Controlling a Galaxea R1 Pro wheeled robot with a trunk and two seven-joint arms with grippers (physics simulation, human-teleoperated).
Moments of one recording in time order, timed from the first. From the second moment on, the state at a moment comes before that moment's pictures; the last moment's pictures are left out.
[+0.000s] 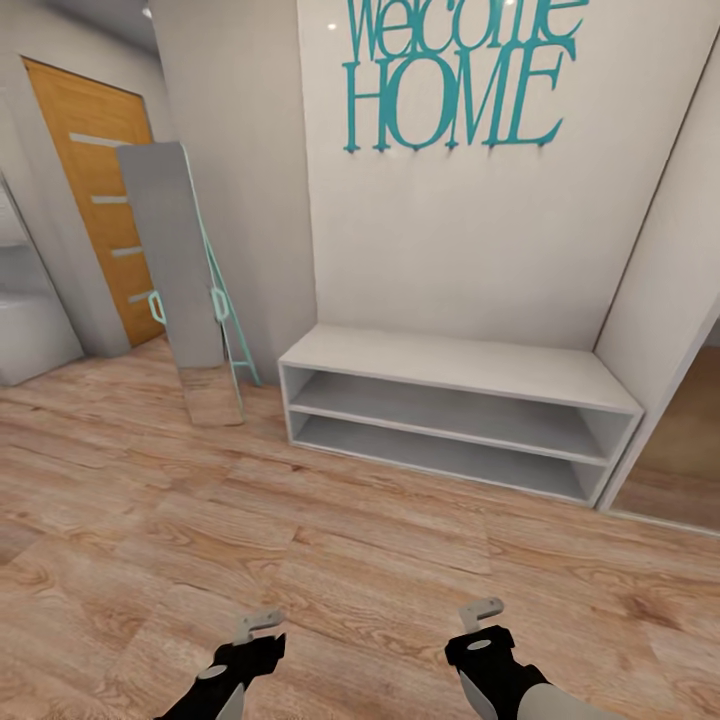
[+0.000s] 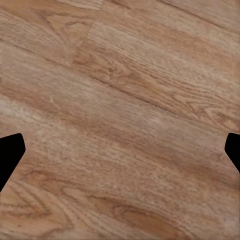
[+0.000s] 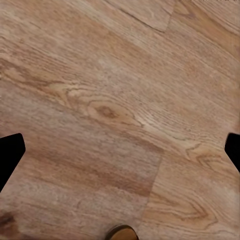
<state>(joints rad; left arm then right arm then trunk) -0.45 -0.07 0.05 -0.35 0.07 0.00 0.05 -0.62 0.08 0.25 -0.10 0.01 0.12 -0.31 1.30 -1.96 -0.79</state>
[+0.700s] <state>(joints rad) -0.45 -0.07 0.05 -0.35 0.07 0.00 0.05 -0.62 0.08 0.25 -0.10 0.01 0.12 -0.31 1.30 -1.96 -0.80</state>
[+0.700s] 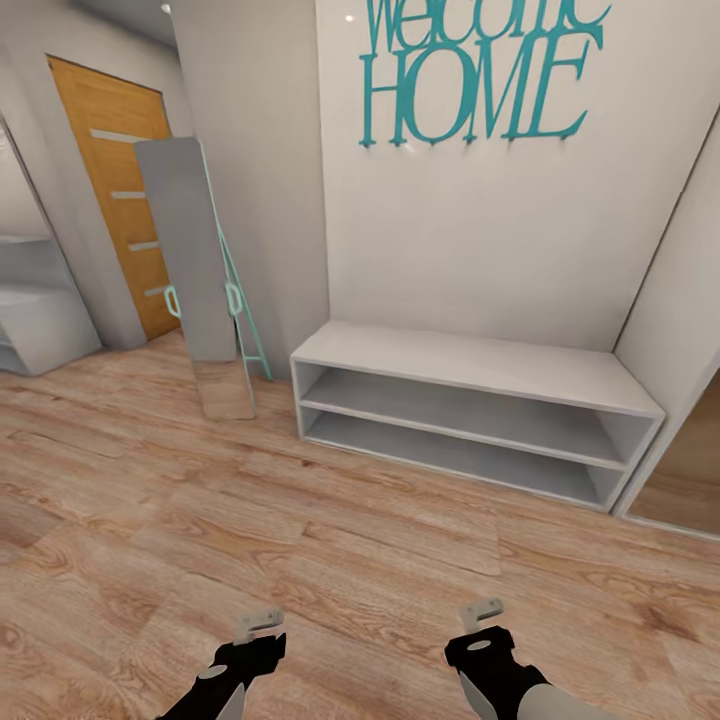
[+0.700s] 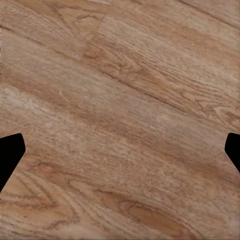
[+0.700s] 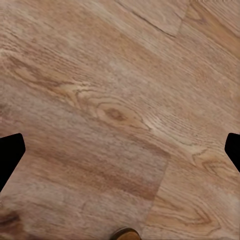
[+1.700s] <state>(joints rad) -0.45 -0.07 0.05 -0.35 0.07 0.00 0.05 -0.62 0.08 0.25 -0.09 0.01 0.12 -0.31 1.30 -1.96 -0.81</state>
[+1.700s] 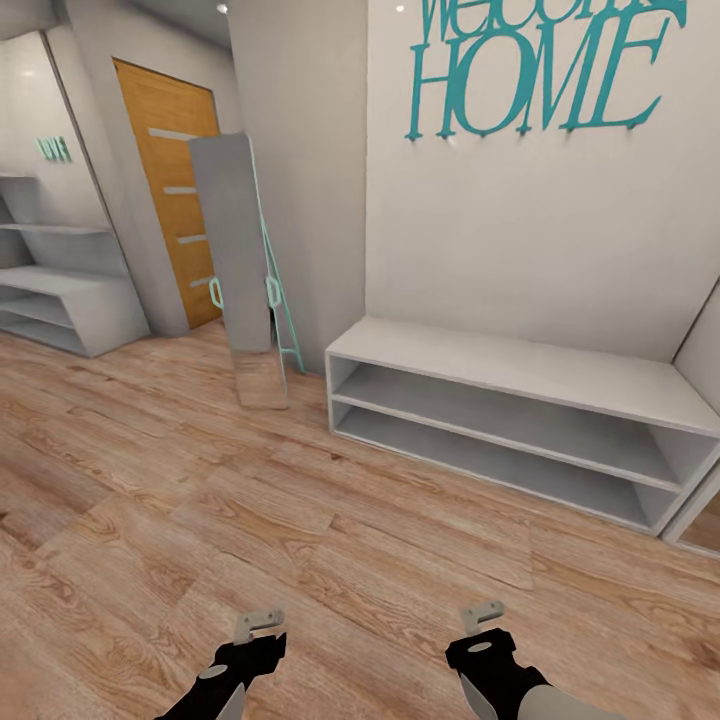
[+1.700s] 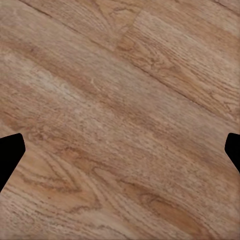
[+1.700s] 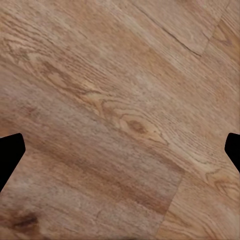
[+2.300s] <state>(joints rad) -0.45 -0.07 0.05 -0.35 0.07 0.00 0.05 -0.62 0.08 0.25 -0.09 0.01 0.12 -0.31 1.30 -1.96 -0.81</state>
